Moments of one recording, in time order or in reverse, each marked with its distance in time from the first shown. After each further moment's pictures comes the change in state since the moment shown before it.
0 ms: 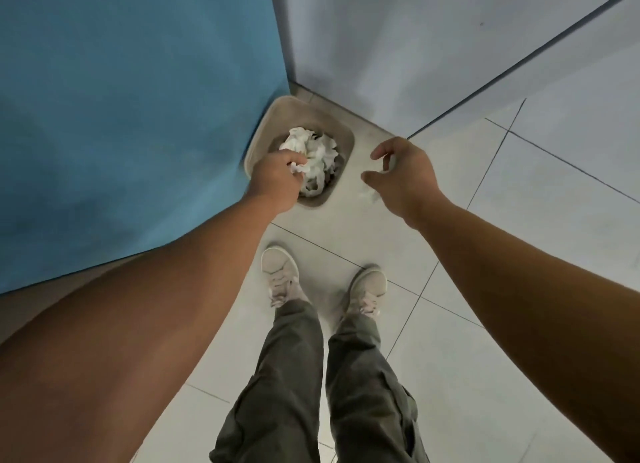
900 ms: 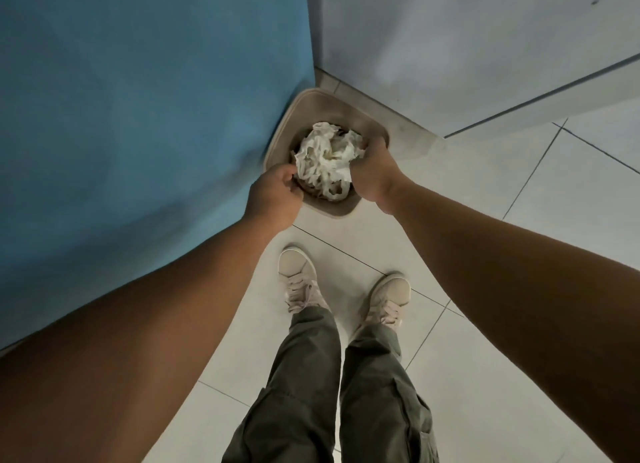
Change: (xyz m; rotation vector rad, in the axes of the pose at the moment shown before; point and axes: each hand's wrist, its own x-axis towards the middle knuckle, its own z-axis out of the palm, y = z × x) left_hand 0.028 -0.054 -0.008 0.021 0.011 -0.148; right_hand 0.087 -0.009 0.098 0.028 -0.246 0.168
